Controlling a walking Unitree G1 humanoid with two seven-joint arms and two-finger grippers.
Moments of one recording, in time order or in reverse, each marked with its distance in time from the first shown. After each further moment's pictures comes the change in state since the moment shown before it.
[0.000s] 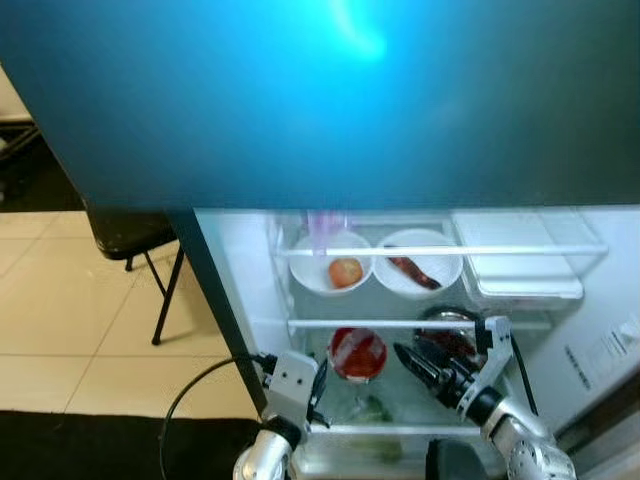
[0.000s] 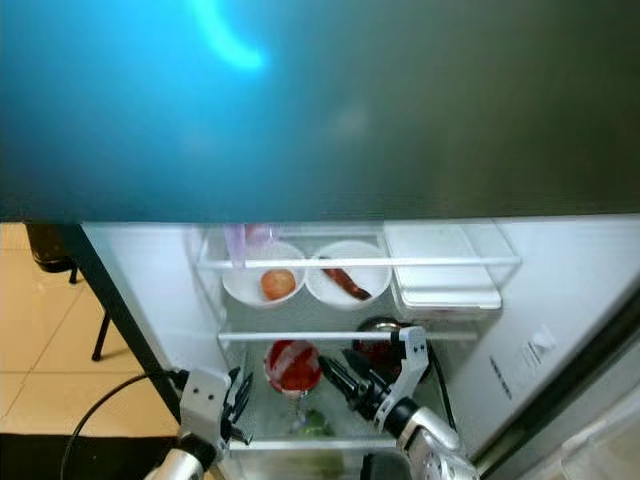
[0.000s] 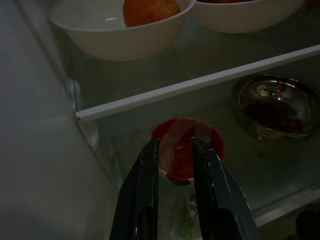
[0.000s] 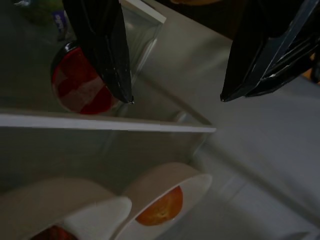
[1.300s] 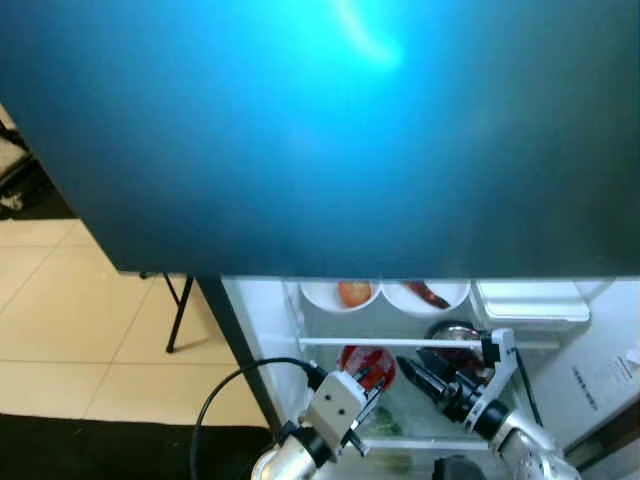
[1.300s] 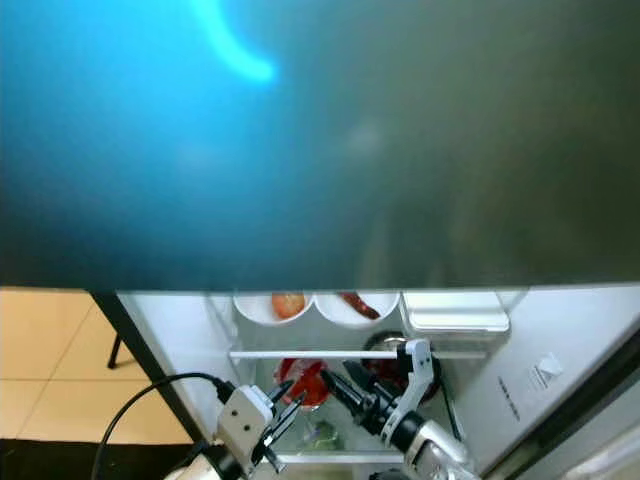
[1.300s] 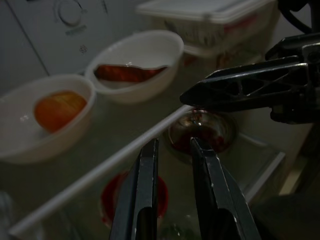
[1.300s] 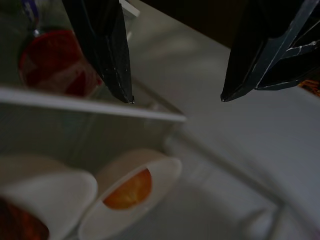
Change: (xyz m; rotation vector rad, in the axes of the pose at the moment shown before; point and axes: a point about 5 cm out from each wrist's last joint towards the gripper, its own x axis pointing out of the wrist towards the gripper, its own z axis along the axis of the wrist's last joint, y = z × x) left arm -0.002 -0.040 0.021 0.119 -0.148 -0.361; right arm -0.011 -0.001 -0.005 0.028 -0.010 0.074
